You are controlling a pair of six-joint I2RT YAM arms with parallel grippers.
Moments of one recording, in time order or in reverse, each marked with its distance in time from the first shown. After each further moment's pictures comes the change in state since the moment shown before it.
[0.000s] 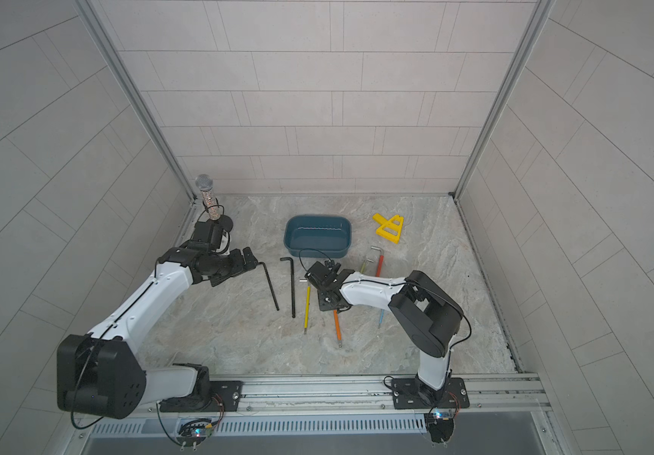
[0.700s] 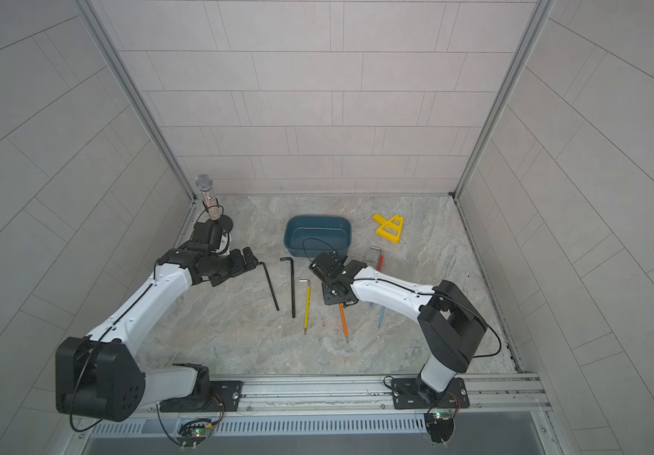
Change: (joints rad) left arm 0.000 -0.013 -0.010 0.016 0.017 -0.001; right arm -0.014 -0.184 0.084 -0.216 0.018 -0.047
